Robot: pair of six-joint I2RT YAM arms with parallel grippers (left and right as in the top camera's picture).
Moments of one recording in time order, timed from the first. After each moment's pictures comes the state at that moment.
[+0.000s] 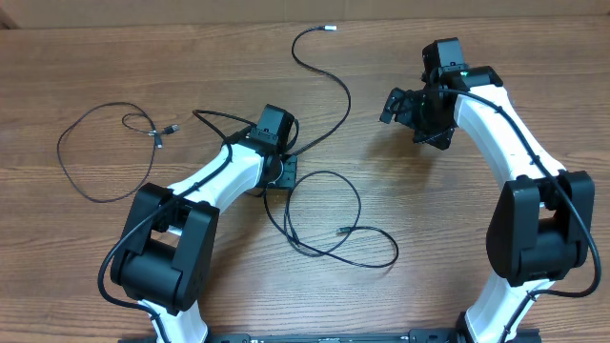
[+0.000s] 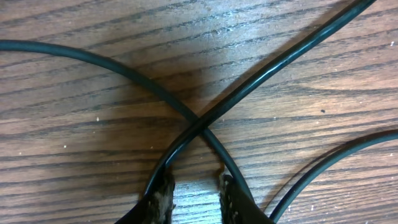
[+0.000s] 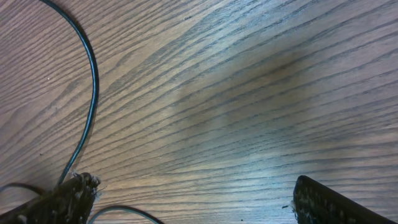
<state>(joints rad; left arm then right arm) -0.40 1.91 1.15 -0.55 0.01 -0.31 0.13 1.96 1.56 -0.91 -0.17 0.54</state>
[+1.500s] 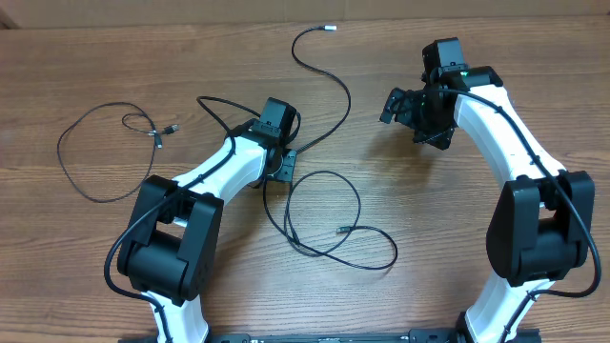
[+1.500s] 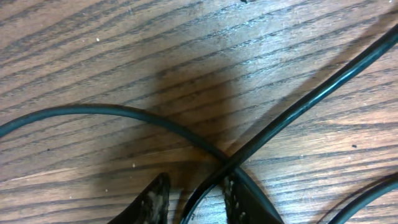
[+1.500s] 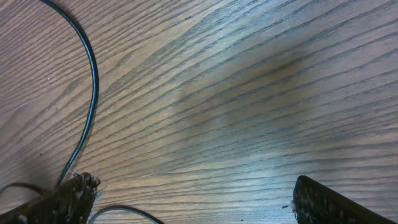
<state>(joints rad) -0.40 1.96 1.22 -0.56 -0.08 -0.20 0.13 1.96 1.56 -0.91 -0.17 0.54</state>
